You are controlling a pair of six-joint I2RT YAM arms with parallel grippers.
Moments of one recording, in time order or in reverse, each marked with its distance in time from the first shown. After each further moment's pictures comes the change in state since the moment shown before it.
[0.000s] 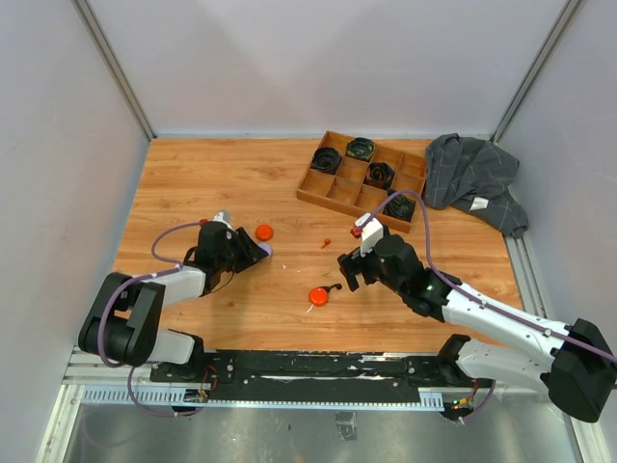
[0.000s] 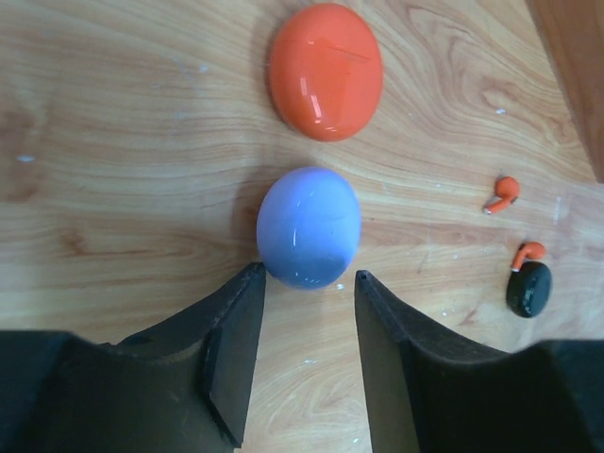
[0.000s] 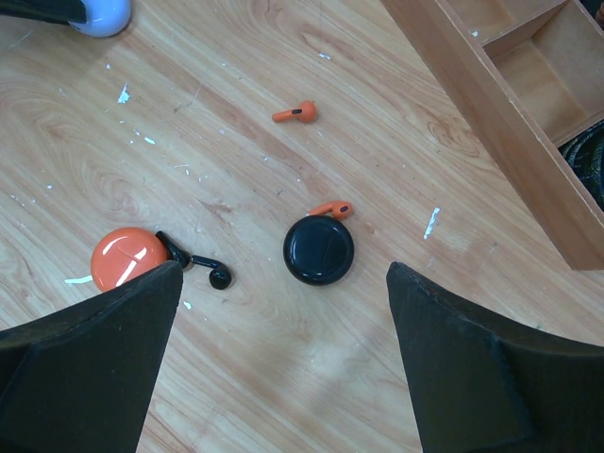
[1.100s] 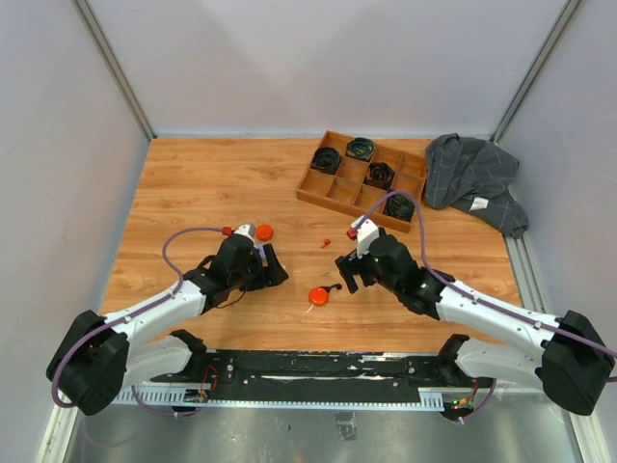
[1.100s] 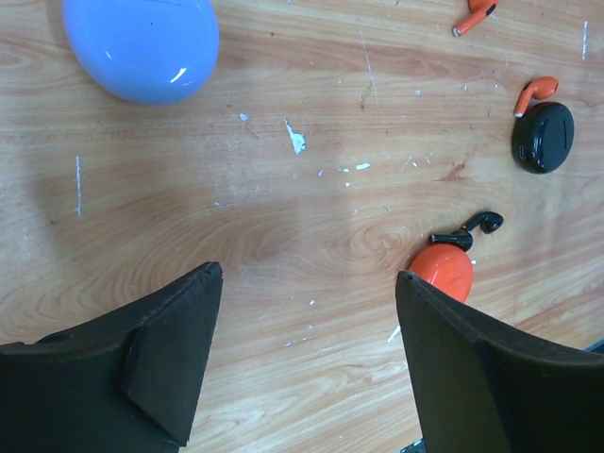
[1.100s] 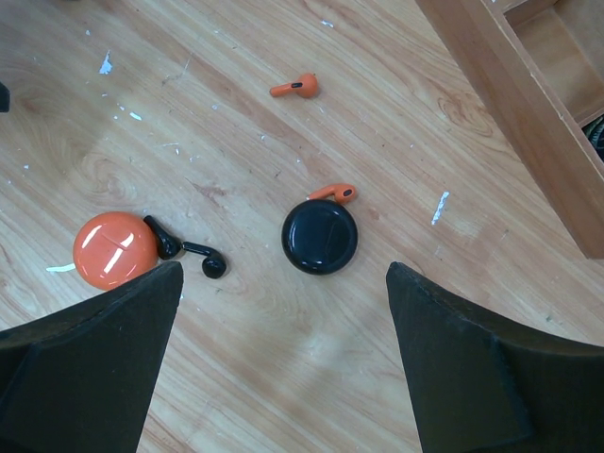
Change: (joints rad) left arm -0.343 -0.312 0.040 -0.442 -0.208 0.008; right arm 0.000 0.050 0.000 -0.007 0.001 0.001
